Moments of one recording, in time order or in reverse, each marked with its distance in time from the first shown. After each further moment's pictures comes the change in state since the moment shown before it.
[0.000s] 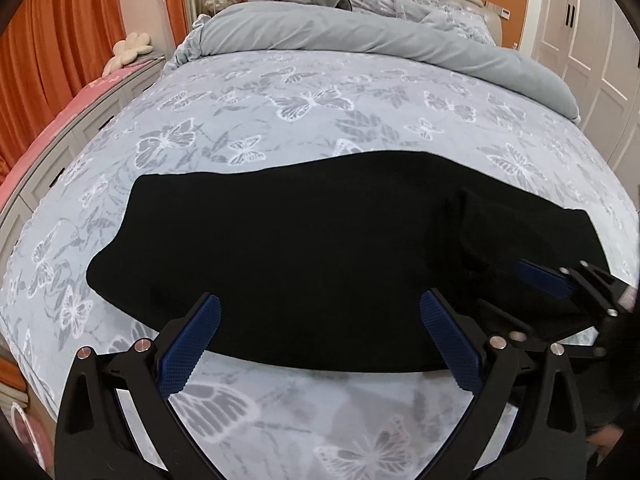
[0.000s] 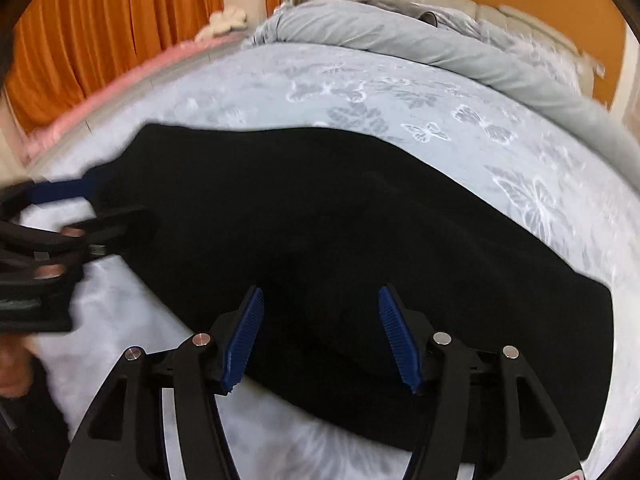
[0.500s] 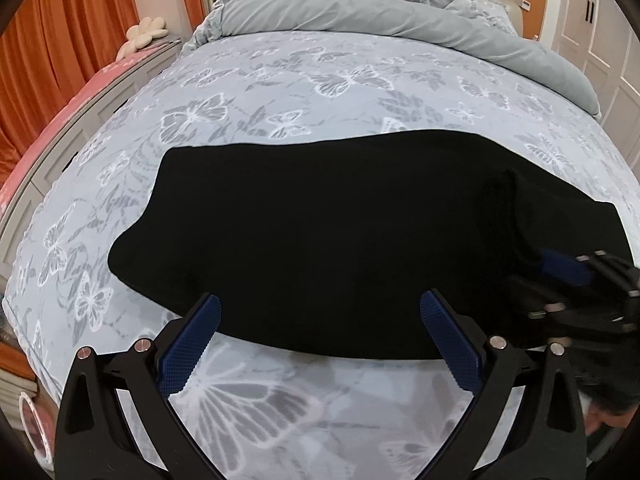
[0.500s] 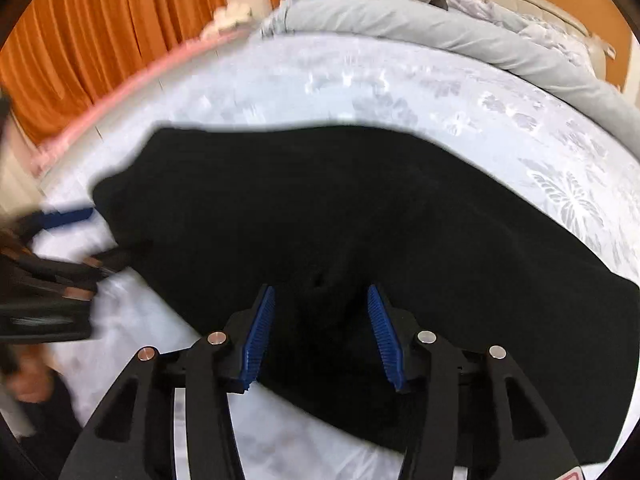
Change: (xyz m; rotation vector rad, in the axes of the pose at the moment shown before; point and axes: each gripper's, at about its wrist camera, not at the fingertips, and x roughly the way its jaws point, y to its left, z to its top) left arm 0.016 0.040 -0.009 -0.024 0.060 0.049; right arm -0.005 0.004 0.016 0.091 -0.007 0.123
